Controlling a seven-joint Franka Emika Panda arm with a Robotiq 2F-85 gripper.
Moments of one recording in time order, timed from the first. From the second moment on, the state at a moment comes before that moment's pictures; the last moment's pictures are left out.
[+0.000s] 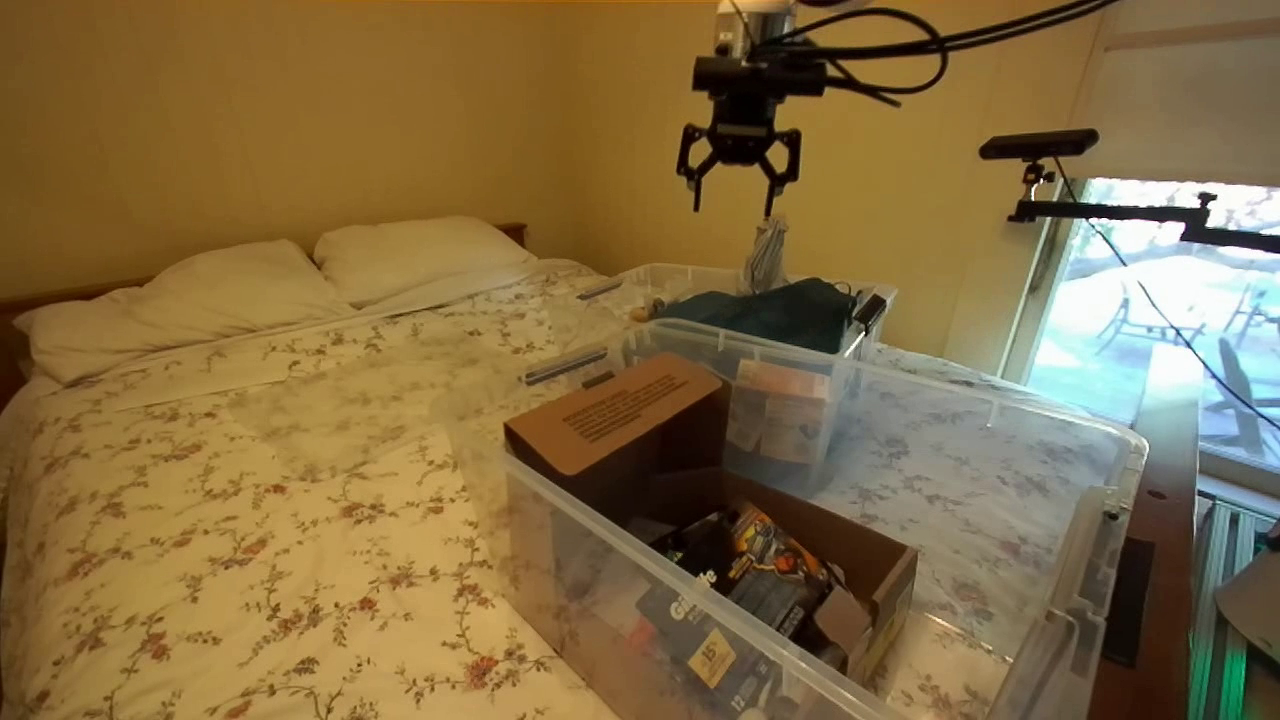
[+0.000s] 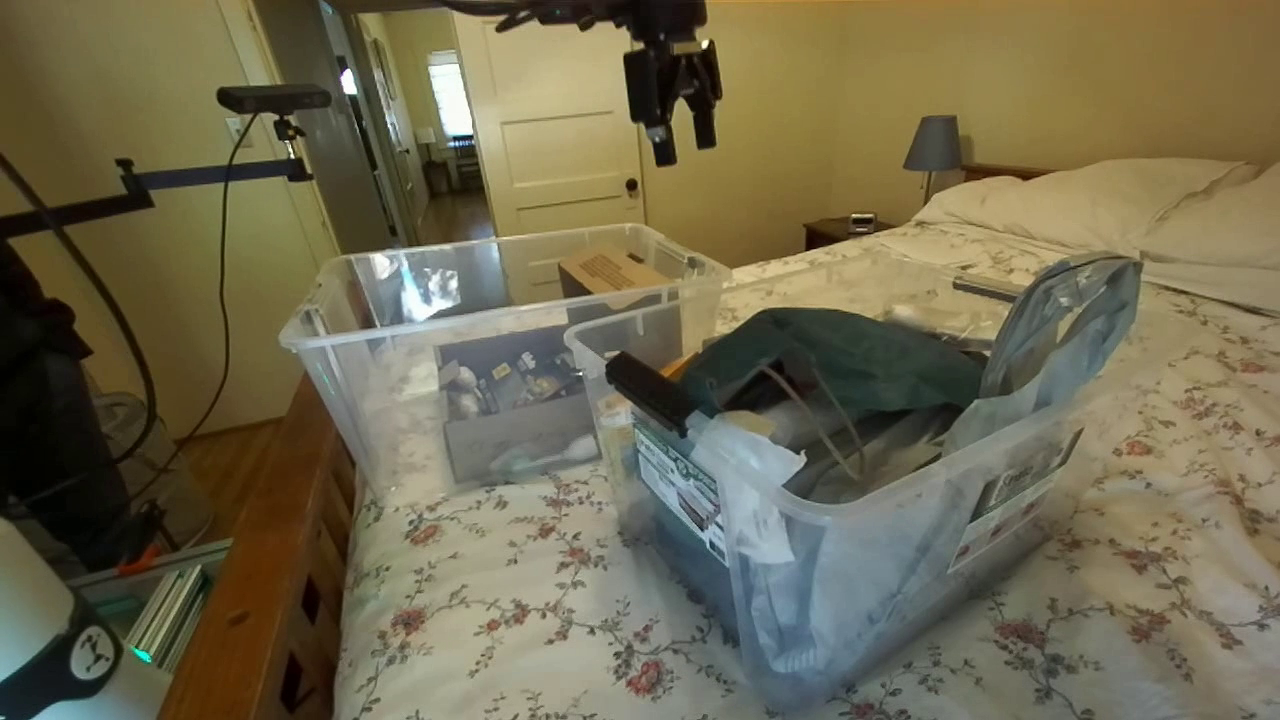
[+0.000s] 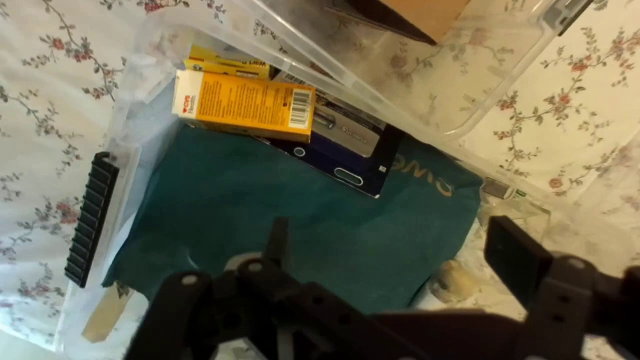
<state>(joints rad) 0.16 0.25 0.19 -1.49 -0.15 1.83 1.29</state>
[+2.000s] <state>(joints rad) 0.04 0.97 0.04 -0.66 0.20 1.73 1.56</state>
